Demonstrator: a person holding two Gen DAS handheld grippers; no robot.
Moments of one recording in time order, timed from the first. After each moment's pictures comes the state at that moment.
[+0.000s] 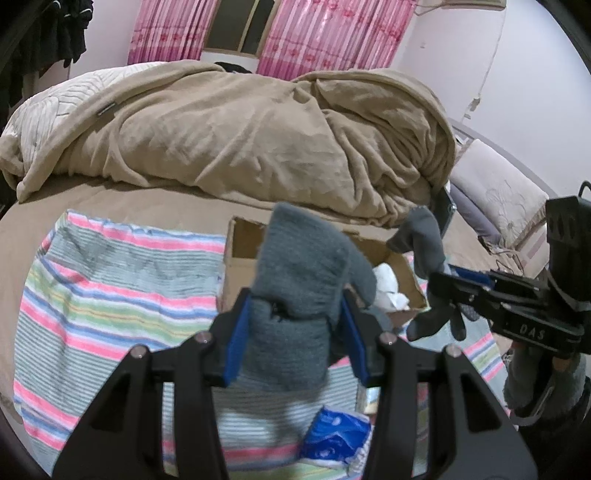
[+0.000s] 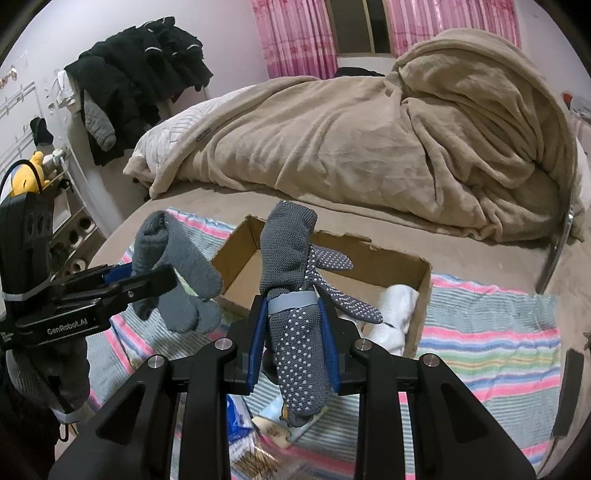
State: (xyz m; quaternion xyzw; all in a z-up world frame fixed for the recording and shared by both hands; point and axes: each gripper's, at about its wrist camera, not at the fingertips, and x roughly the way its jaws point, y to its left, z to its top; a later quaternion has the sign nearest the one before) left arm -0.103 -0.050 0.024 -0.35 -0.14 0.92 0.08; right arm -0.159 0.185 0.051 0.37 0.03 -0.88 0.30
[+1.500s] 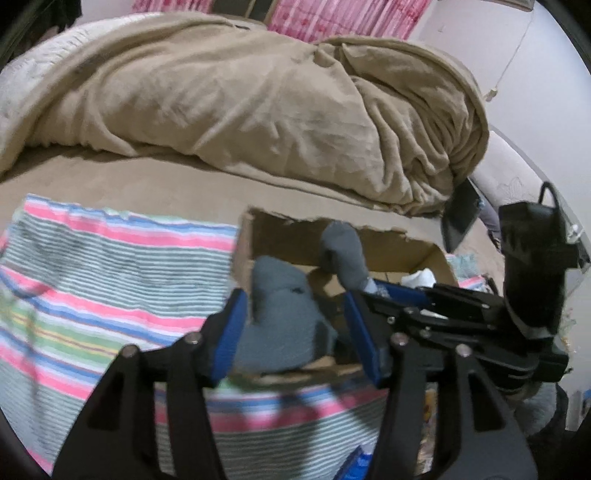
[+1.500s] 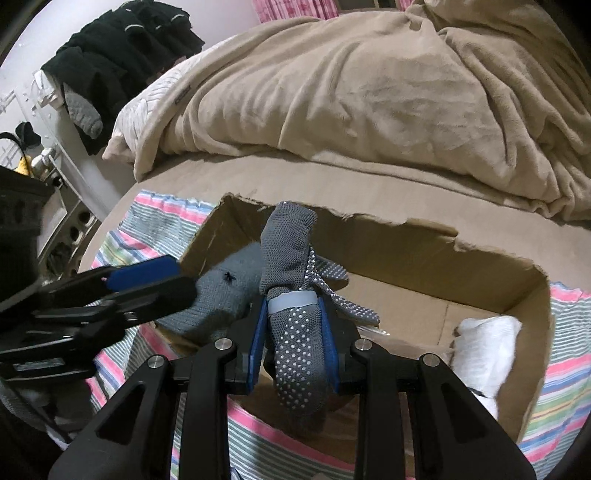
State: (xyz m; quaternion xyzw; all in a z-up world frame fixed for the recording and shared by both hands) left arm -0.173 -0.074 -0.019 -0.40 -0.16 0.90 0.08; right arm -0.247 0.115 -0.030 0.45 0.01 -0.83 0.31
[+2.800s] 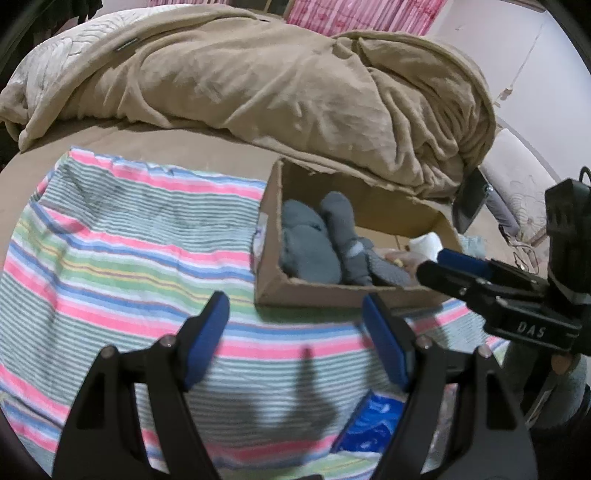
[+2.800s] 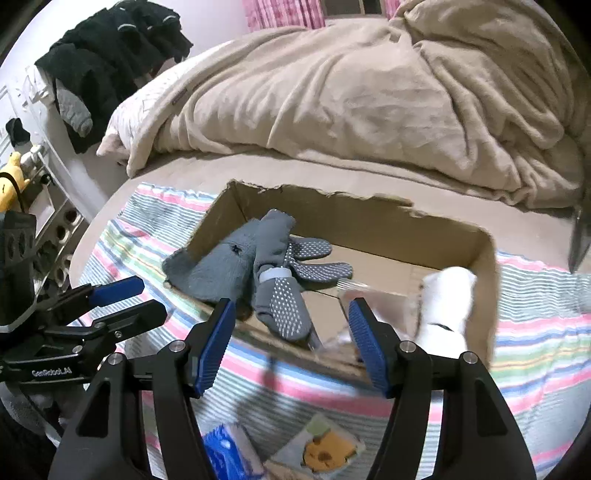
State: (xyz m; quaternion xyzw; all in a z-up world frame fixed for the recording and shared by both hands) left arm -0.119 -0.076 -0.030 -0.42 -0.16 0.89 0.06; right arm -0.189 0.142 -0.007 0.44 0.02 -0.86 0.27
